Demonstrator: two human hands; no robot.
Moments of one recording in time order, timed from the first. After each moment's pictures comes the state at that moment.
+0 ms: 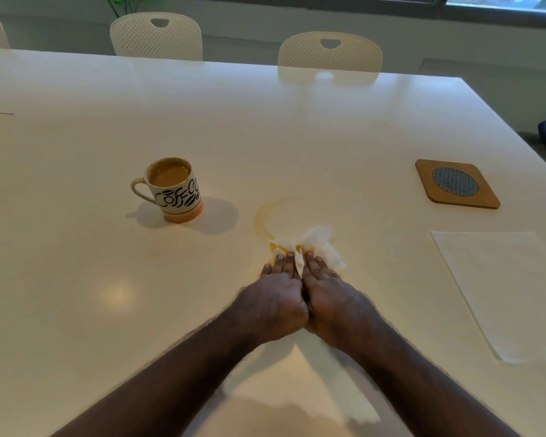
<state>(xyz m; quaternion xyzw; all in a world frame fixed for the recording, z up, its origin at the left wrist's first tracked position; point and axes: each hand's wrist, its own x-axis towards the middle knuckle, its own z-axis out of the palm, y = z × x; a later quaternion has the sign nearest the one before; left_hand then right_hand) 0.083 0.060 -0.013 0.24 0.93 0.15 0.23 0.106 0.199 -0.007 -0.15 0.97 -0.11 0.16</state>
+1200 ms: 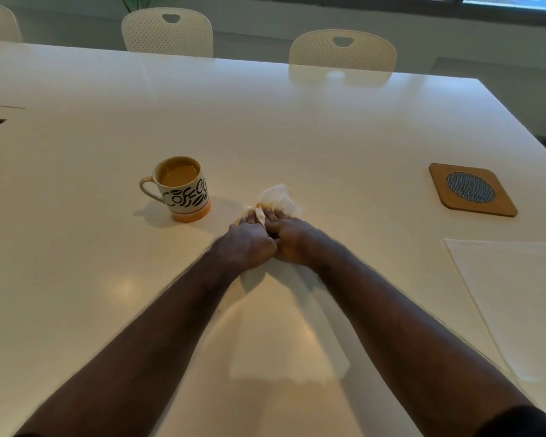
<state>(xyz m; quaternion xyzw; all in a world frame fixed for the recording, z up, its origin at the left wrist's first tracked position) 0.003 0.025 0.027 0.03 0.96 0.17 0.23 -0.020 0.145 0.013 -0.24 0.95 -0.09 0.19</state>
